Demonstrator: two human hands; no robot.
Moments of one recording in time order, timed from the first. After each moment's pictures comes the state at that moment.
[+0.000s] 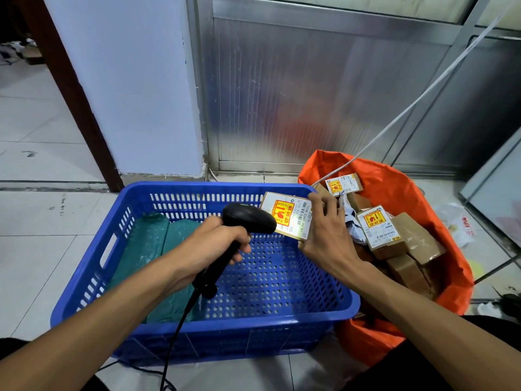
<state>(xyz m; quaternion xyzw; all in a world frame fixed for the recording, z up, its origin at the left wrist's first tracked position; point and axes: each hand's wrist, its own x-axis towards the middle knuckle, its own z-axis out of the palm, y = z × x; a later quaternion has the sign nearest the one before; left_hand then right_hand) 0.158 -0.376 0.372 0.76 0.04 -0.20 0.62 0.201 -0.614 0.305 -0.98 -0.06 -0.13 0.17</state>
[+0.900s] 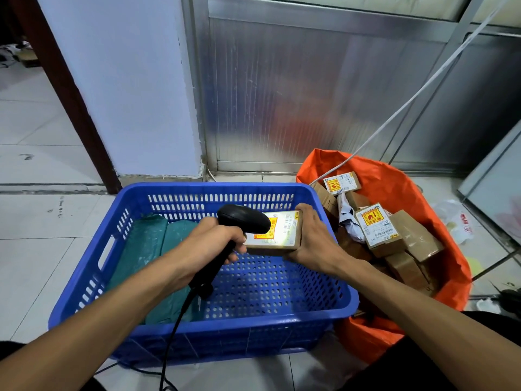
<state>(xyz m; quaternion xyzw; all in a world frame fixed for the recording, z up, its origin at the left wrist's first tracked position) 0.162 -0.378 0.367 0.78 0.07 -0.19 0.60 0.206 -0.613 0.293 -0.95 -0.10 0.02 0.28</state>
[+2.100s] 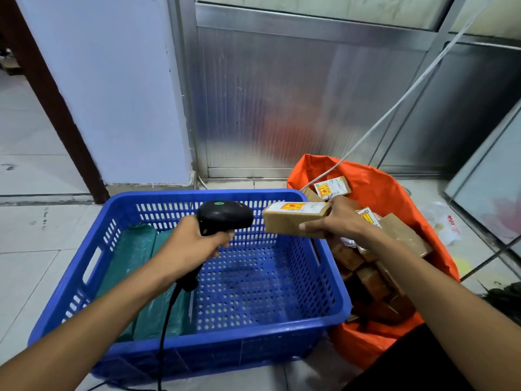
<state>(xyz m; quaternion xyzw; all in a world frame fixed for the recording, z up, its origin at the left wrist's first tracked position) 0.182 -0.369 0.354 0.83 0.02 -0.07 0.55 0.252 -0.679 0.329 -0.89 0.08 0.09 0.43</state>
